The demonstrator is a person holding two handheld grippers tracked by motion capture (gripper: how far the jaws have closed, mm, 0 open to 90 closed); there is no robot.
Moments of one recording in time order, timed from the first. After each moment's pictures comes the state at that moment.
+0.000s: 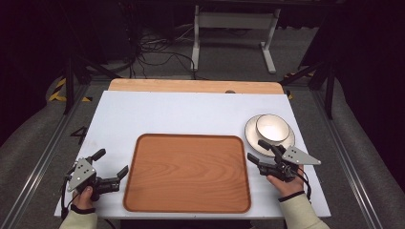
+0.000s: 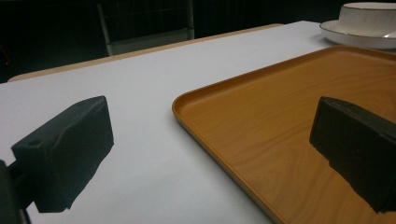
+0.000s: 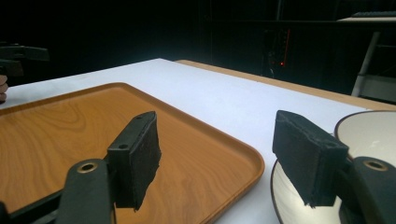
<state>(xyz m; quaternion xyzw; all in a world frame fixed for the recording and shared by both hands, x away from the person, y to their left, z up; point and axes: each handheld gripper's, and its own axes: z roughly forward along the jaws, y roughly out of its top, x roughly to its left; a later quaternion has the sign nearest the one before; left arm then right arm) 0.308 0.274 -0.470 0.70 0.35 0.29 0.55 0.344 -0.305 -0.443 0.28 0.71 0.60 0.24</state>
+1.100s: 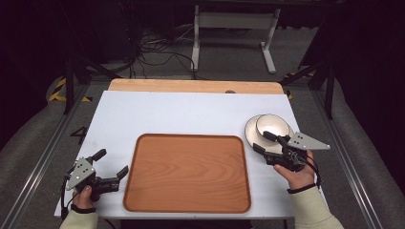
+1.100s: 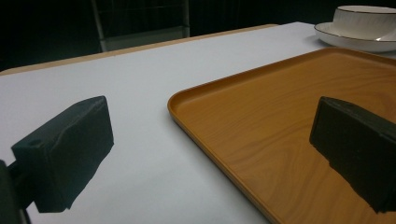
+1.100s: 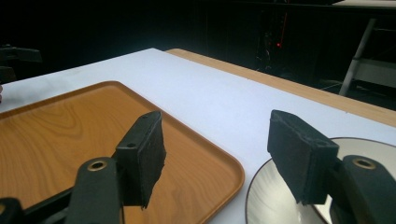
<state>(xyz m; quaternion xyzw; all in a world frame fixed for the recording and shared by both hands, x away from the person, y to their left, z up) 0.310 0.274 -0.471 0.70 0.35 0.28 0.55 0.353 -0.311 -0.393 0.30 0.74 0.56 0.23</state>
